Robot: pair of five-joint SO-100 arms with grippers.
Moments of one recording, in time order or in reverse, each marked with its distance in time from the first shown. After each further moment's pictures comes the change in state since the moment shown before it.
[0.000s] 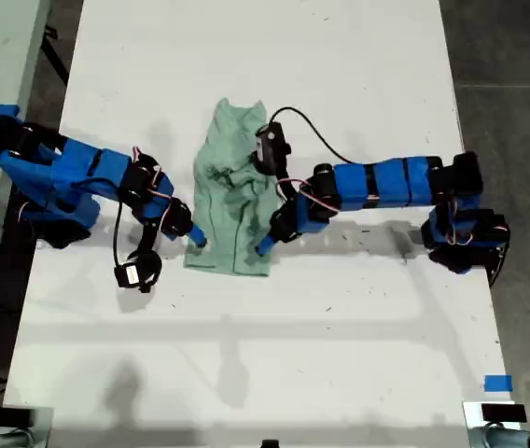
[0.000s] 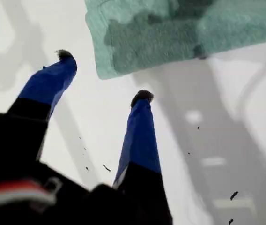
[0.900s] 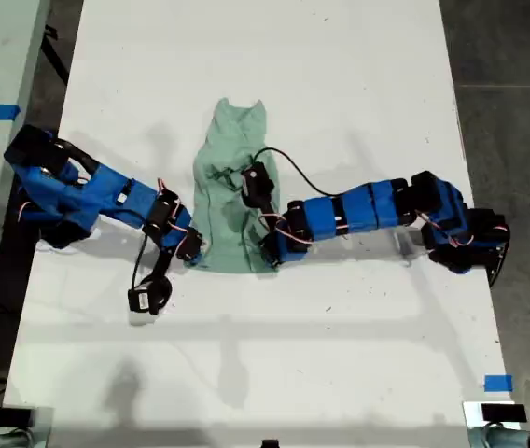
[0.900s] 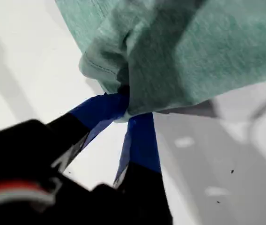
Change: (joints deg) arm 0 4.0 -19.0 -3.2 -14.9 3.2; arm 1 -3.9 -20.6 -10.9 -3.4 6.9
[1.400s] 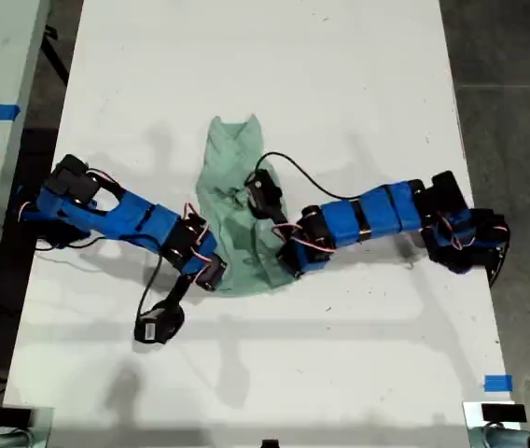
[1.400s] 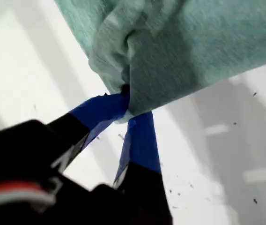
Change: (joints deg) arm 0 7.8 -22.1 -50.0 22.6 3.0; arm 1 -8.0 12.8 2.1 13.8 -1.8
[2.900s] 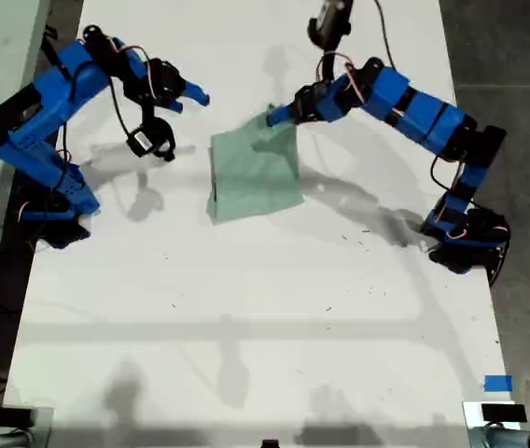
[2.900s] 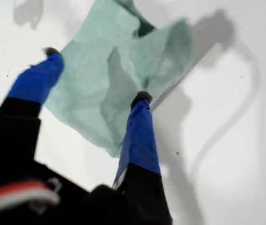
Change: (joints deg) arm 0 -64.8 51.5 33.3 -2.5 25.0; arm 1 50.5 22.6 11.6 -17.1 -19.3
